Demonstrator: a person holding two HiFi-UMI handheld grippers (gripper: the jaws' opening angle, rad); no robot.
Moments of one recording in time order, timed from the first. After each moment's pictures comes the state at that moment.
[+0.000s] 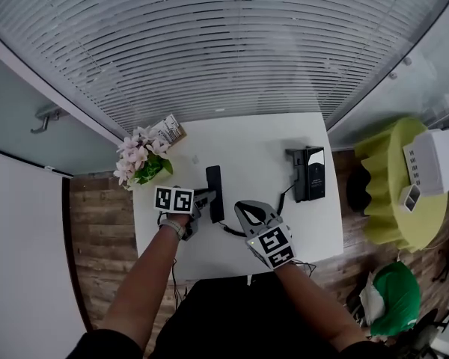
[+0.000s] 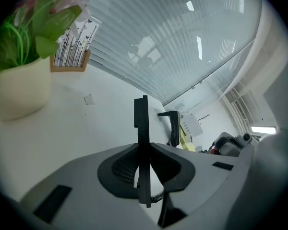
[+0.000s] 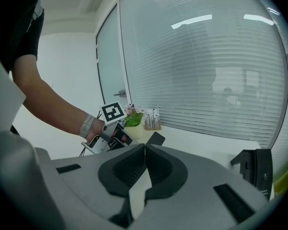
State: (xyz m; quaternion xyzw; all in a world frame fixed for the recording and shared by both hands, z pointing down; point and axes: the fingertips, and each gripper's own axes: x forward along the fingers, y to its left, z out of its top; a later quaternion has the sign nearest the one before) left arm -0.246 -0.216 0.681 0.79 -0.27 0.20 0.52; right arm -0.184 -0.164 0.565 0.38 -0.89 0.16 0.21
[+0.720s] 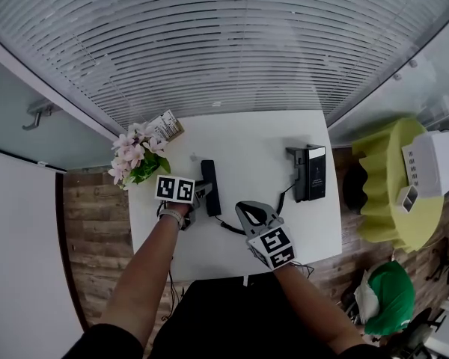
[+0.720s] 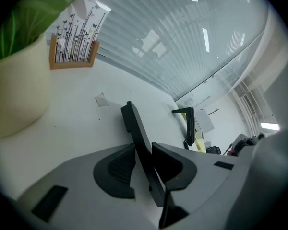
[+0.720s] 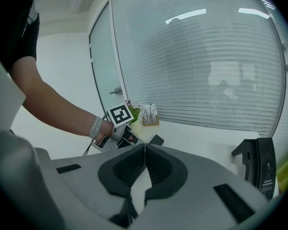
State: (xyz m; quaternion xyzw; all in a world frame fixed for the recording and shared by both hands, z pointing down) left arm -0.258 -0.240 0.724 0.77 -0.29 0.24 0.51; right arm -0.181 -0.165 0.584 0.39 -0.88 0.20 0.21
